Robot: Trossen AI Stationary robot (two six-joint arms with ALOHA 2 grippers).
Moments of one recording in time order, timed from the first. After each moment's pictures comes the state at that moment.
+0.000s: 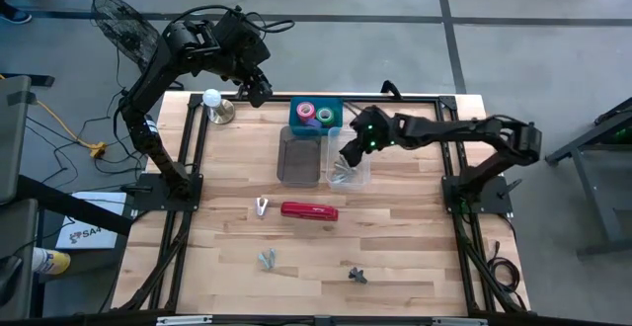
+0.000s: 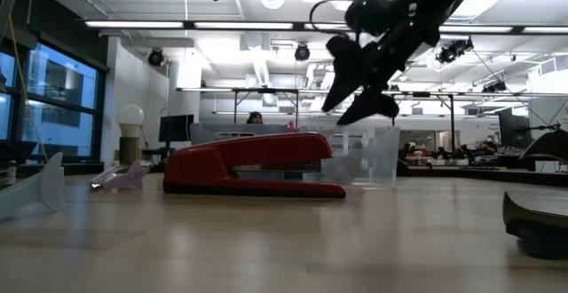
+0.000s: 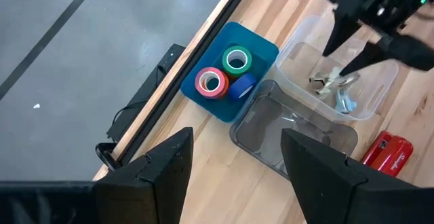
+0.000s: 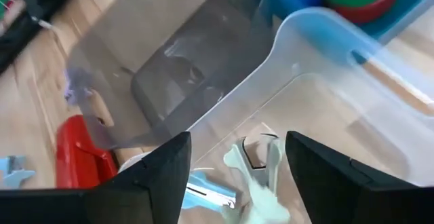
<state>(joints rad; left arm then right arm) 0.52 1.67 2.33 -1.57 -0.09 -0.02 -0.36 1.52 0.90 -0.17 -0.14 0.52</state>
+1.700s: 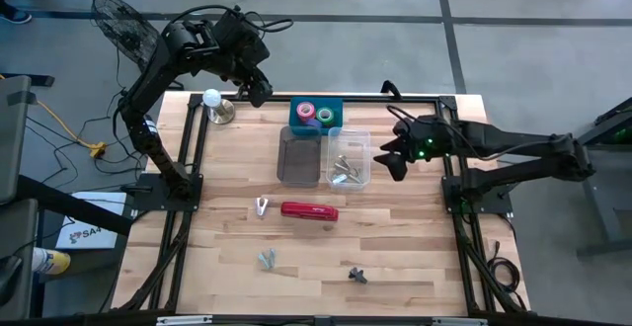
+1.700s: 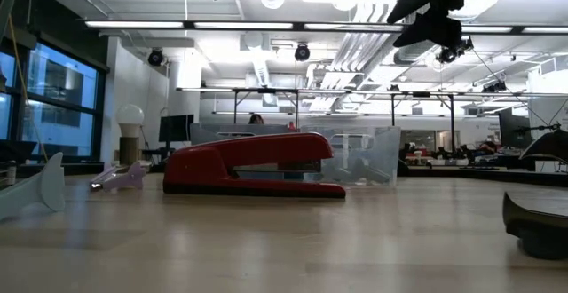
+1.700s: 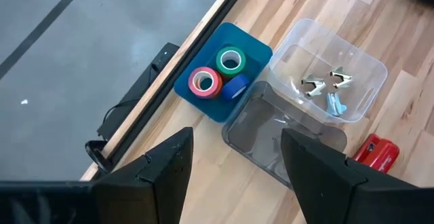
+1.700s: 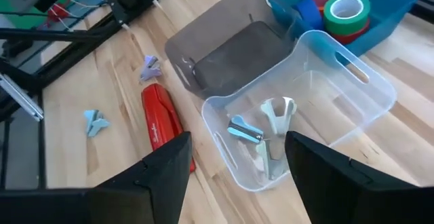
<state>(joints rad) 0.52 1.66 2.33 -1.57 -0.07 -0.06 -0.15 0.97 0.90 -0.58 0.02 0.54</state>
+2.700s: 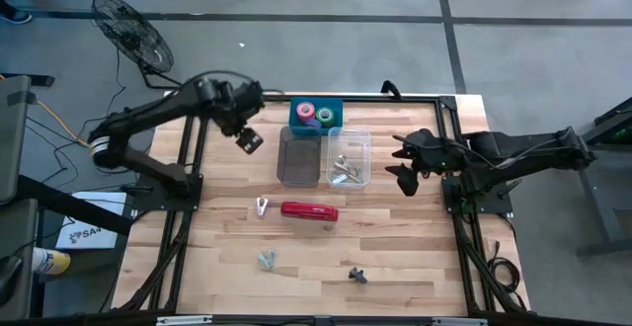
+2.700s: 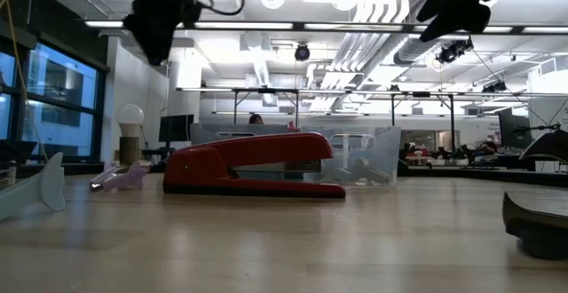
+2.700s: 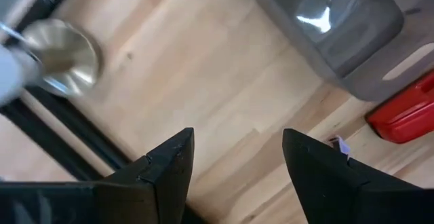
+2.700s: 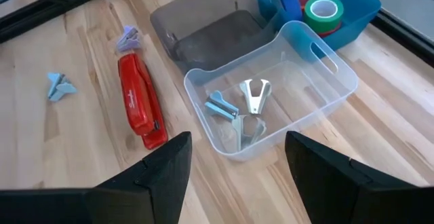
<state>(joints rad) 0.42 1.37 1.45 -1.43 -0.12 -0.38 0.09 0.90 0.90 -0.74 0.30 0.55</state>
